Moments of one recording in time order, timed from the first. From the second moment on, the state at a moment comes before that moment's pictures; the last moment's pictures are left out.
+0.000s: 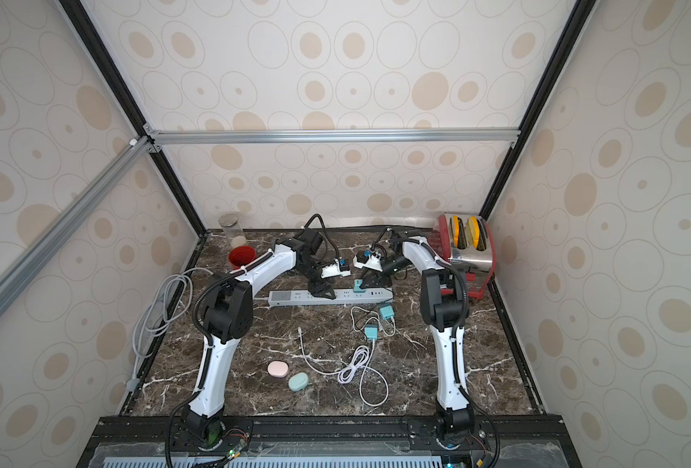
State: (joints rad) left arm -0.47 2.30 1.98 -0.96 0.49 0.97; right arm 0.18 2.34 1.98 -1.17 -0.90 -1.45
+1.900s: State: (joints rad) left arm -0.42 2.30 1.98 -0.96 0.52 0.95; right arm 0.28 2.15 1.71 -0.87 -0.63 -1.20
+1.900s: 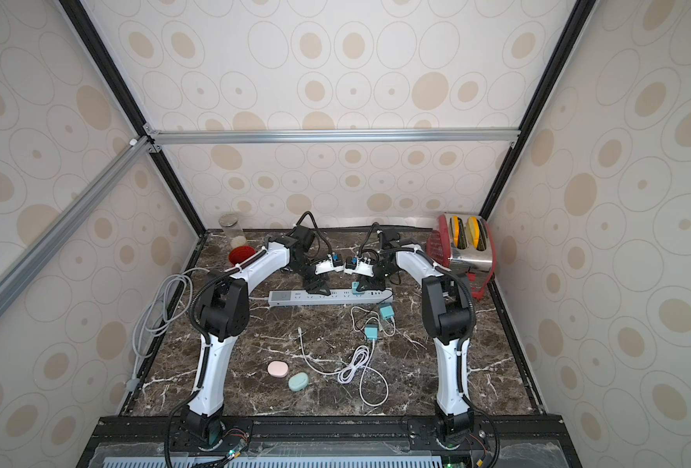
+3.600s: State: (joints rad) left arm -0.42 1.81 1.29 -0.30 0.33 0.15; right arm 0.27 1.39 0.92 -0.32 -0.09 0.20
